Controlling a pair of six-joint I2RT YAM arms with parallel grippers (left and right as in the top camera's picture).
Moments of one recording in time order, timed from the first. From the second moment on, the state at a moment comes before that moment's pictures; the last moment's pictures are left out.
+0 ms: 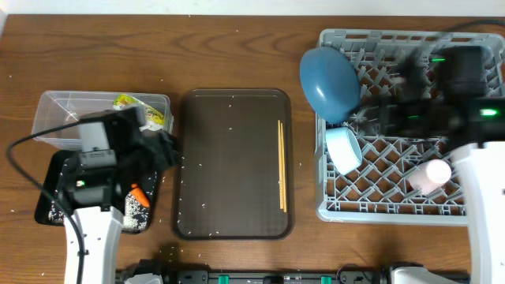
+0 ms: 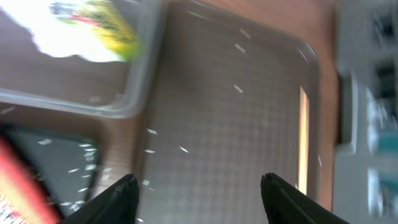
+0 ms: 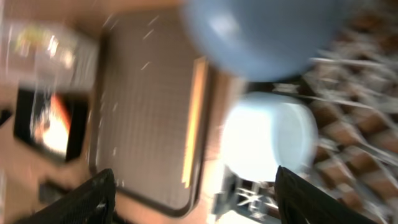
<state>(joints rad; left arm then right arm) 0.08 1.05 0.93 -0.84 0.33 -0.19 0.14 1.39 1.52 -1.21 -0.43 0.15</state>
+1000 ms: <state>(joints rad) 0.10 0.96 0.96 -0.97 0.30 -0.11 0.72 2.06 1.48 -0.97 -0.09 0.71</state>
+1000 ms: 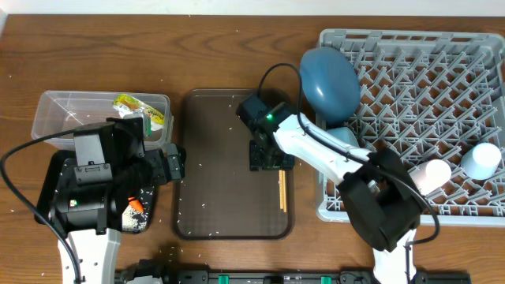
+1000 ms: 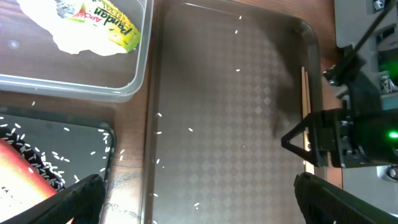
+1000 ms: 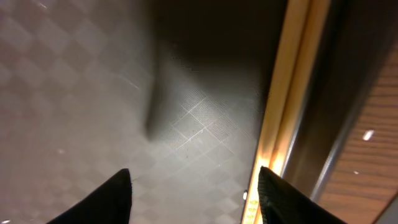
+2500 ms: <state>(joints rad) 0.10 0.96 0.96 -0.97 0.30 -0.11 0.68 2.03 1.48 -0.91 -0.12 0.56</state>
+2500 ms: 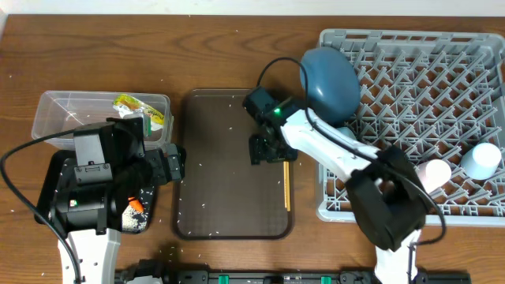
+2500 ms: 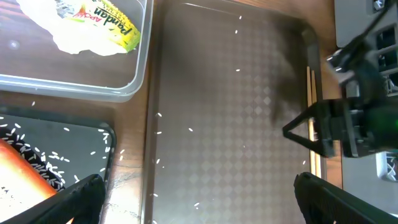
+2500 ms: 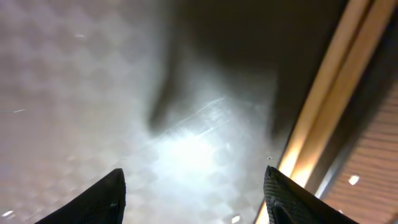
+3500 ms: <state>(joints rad) 0.10 0.96 0.96 -0.97 0.30 -0.11 0.68 2.04 1.39 -0.87 -0.08 0.61</state>
